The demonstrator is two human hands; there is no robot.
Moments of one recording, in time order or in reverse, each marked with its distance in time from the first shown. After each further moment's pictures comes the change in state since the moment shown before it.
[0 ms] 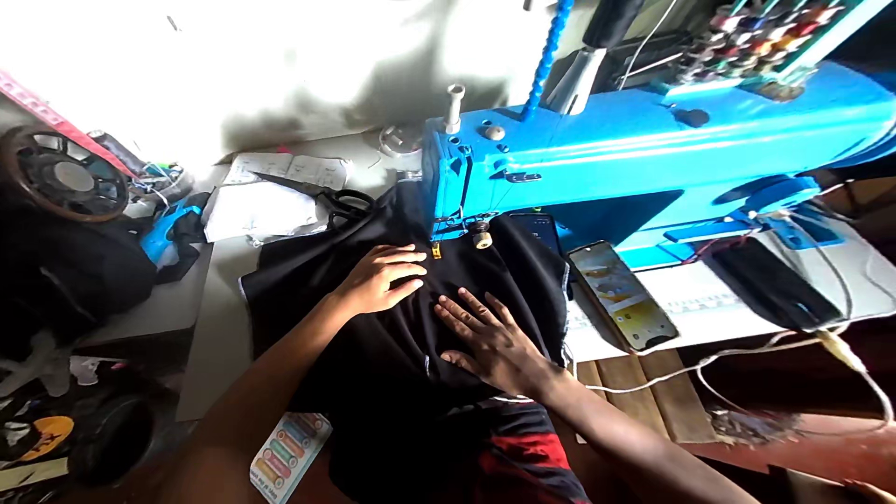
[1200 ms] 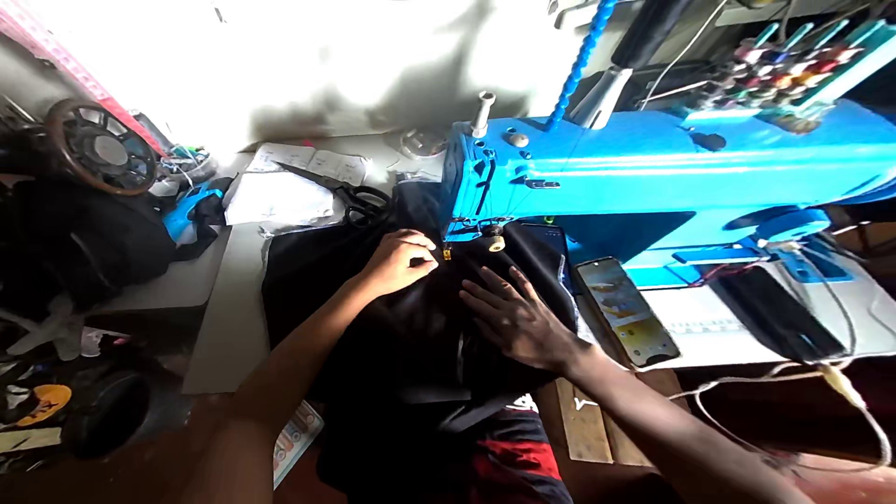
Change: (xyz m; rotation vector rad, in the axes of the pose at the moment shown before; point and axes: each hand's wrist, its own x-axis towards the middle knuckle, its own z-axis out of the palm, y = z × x) left_hand 0.023 0.003 0.001 -0.081 0.099 -0.185; right_hand 0.017 0.035 -0.035 -0.076 -0.050 -0.097
